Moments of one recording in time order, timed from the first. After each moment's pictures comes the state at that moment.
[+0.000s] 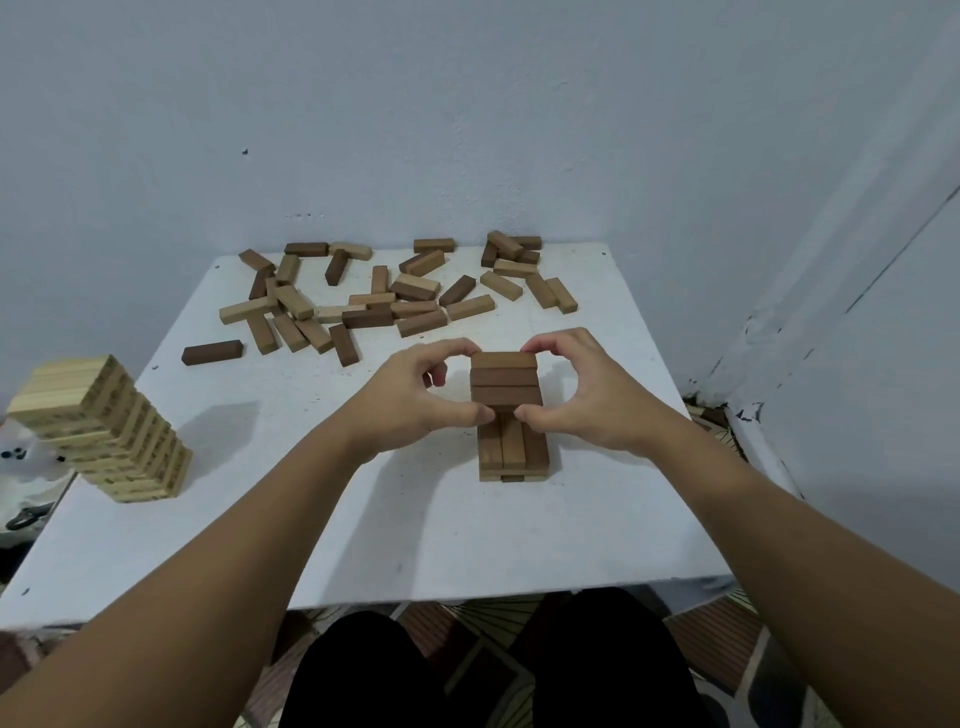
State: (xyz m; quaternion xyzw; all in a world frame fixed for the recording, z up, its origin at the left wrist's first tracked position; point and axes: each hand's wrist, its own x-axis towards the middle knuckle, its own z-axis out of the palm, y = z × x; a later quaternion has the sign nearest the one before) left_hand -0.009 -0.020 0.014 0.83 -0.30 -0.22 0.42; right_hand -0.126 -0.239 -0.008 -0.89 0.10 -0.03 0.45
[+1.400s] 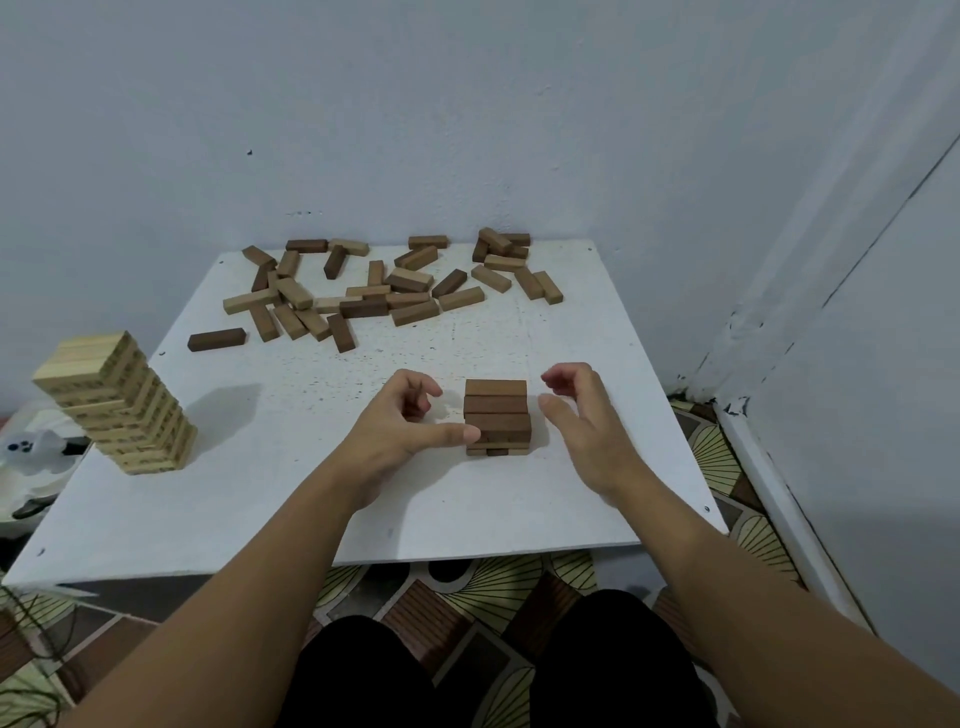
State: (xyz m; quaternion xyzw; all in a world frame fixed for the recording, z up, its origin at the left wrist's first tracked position) left_hand -0.052 0.007 -0.036 0.74 -0.18 -0.27 0.59; right_hand -0.176 -0.207 -0.059 -0.79 0.16 -0.16 0.56
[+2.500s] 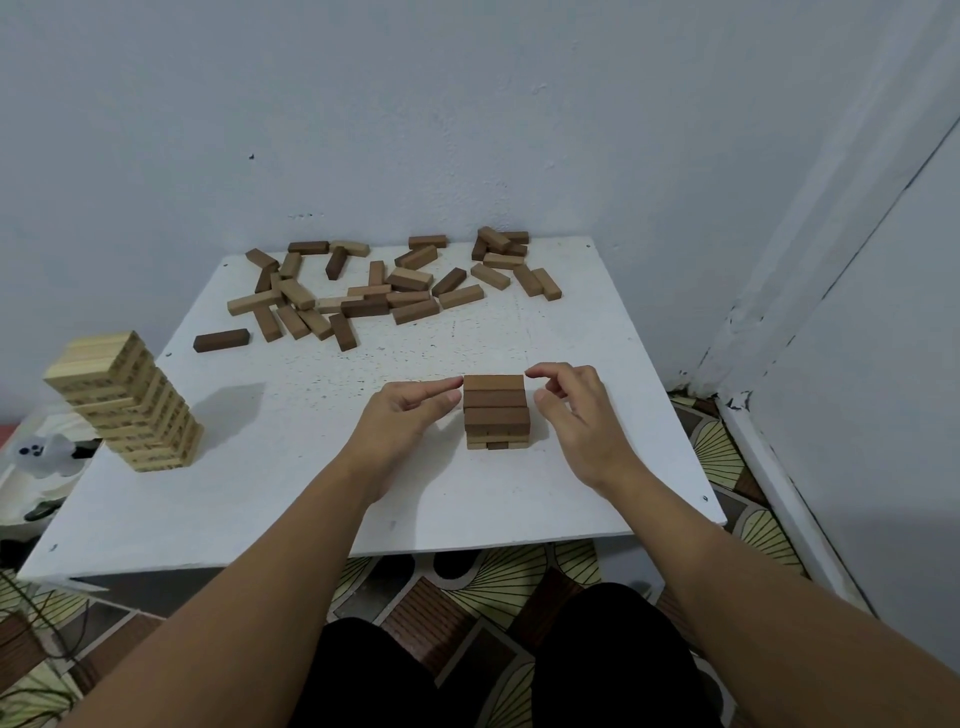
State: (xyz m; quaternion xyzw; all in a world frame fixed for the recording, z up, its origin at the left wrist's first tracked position) left_hand -0.058 0.000 -0.035 0.73 -0.15 -0.25 0.62; right_hand -0.174 -0.202 -0.064 -0.83 0.16 -0.17 0.51
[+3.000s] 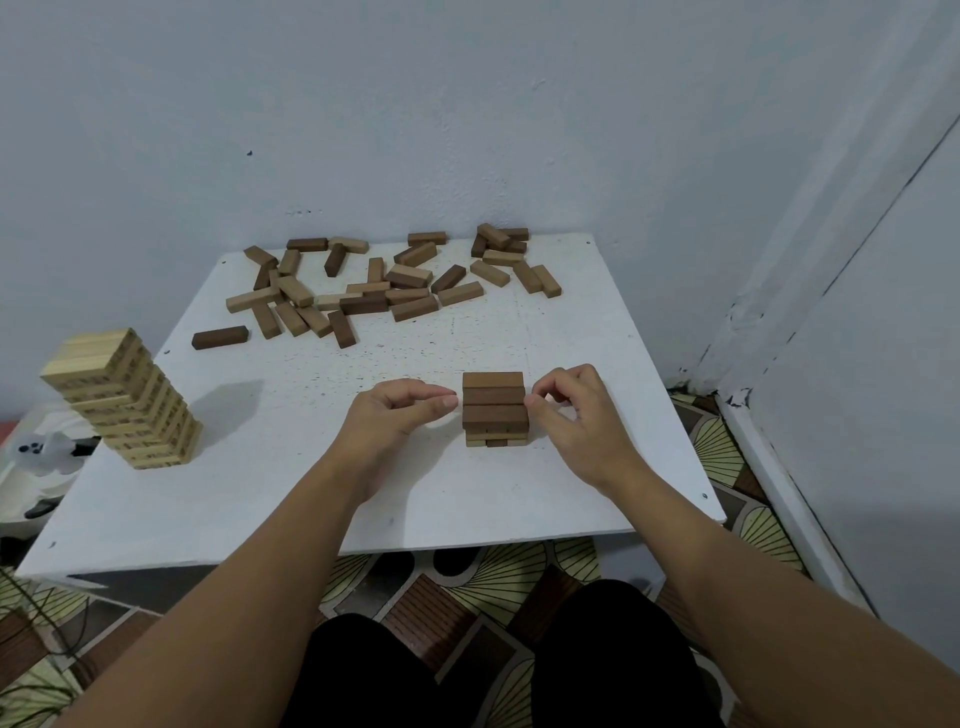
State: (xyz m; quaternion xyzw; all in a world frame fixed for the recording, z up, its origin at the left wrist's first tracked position) left_hand -0.057 0.010 -0.035 0.72 -0.13 -0.26 0.63; right_hand -0.178 -0.200 -0.062 -0.83 0.15 -0.17 0.51
